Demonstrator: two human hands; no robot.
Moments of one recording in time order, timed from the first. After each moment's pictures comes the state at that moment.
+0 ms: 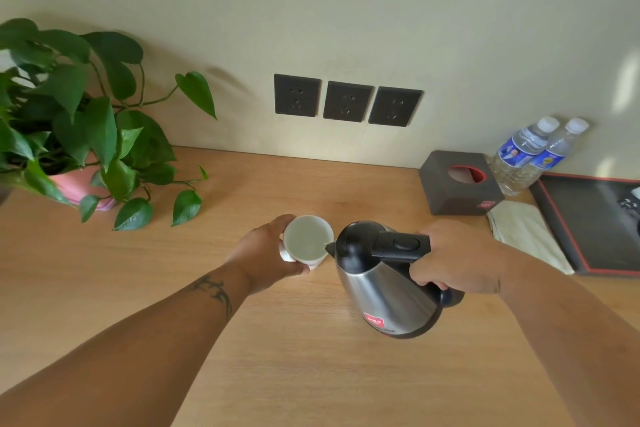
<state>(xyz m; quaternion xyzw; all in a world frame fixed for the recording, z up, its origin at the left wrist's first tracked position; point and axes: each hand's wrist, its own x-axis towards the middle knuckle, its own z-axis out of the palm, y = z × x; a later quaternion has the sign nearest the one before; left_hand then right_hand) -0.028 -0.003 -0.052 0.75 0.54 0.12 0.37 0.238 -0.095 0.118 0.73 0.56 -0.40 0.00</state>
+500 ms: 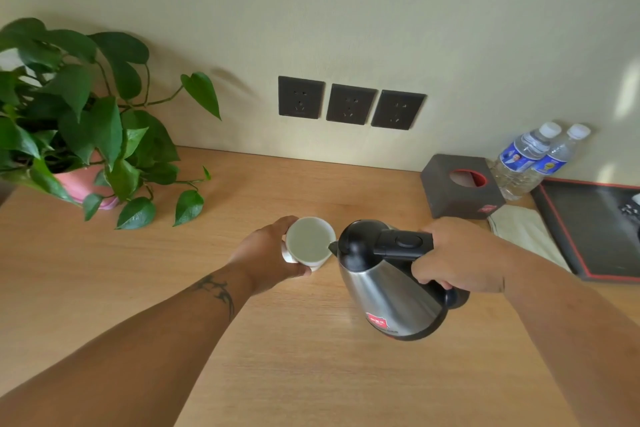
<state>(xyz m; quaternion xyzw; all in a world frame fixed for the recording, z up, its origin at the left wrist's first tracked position) -0.027 -0.003 -0.051 0.75 0.54 0.12 0.37 0.232 -0.092 0.130 0.72 0.57 -0.39 0.00</state>
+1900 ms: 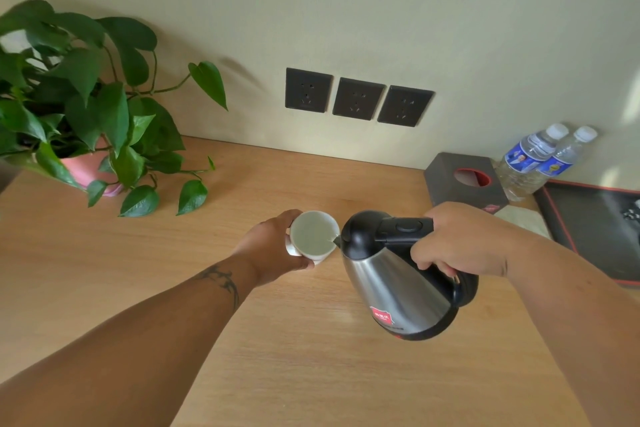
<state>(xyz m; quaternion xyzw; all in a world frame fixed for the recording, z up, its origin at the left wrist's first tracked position) -0.026 -0.005 -0.050 0.73 0.55 0.12 0.38 0.234 -0.079 0.129 0.73 0.57 -0.38 0.04</state>
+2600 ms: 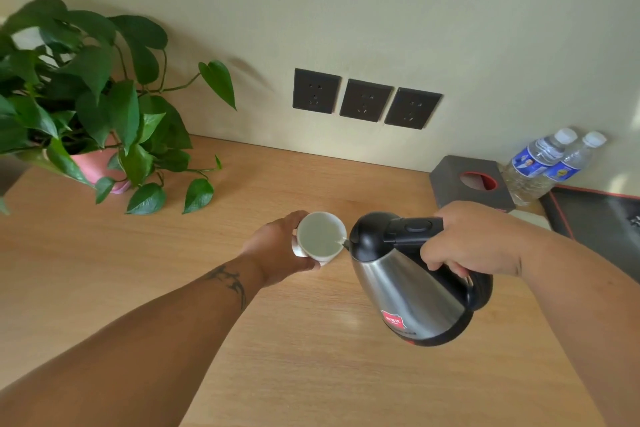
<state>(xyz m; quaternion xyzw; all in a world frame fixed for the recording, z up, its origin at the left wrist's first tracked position) -0.026 -0.007 -0.052 0.73 0.55 0.12 0.39 0.229 -0.076 0.140 0.73 0.57 -0.37 0.07</state>
